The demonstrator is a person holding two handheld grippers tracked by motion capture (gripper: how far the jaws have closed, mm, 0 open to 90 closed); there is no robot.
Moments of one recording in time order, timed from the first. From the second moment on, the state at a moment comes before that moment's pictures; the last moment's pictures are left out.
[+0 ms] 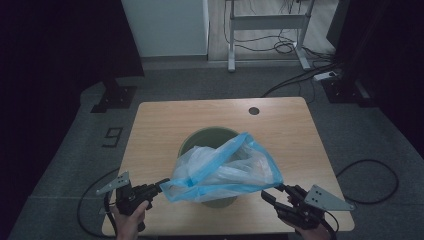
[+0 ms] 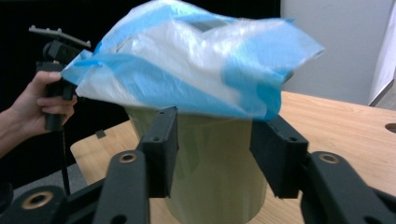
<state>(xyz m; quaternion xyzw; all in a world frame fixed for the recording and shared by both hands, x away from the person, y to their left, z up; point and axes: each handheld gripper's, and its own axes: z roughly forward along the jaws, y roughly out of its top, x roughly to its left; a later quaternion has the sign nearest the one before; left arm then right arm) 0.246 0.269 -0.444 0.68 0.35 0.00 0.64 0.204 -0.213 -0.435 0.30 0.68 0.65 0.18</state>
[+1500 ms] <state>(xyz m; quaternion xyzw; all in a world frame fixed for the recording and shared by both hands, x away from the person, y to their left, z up) 0.240 0.259 -0.400 0.70 0.32 0.06 0.63 0.231 -0.202 -0.450 0.34 0.74 0.55 0.18</state>
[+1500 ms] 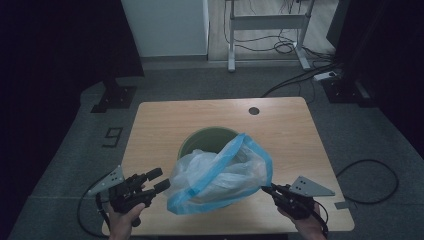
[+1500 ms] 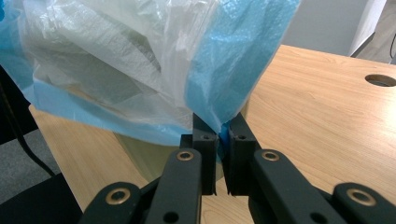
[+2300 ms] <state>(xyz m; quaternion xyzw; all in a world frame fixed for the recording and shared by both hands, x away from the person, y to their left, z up) 0.267 0.205 -0.373 0.74 0.29 0.07 0.61 0.231 -0.206 -0.450 0.34 0.74 0.55 0.19</state>
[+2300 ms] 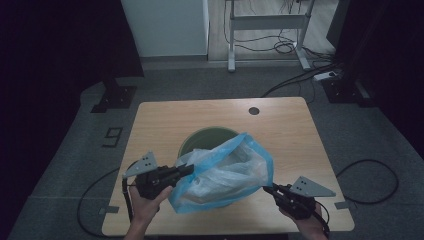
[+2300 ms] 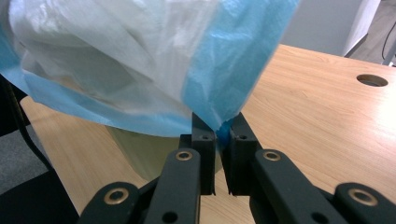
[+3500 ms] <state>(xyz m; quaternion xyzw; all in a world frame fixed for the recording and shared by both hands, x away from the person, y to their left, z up) 0.299 0.224 -0.372 0.68 0.34 0.09 0.64 0.263 -0.208 -0.402 0.35 0.71 0.57 0.22</state>
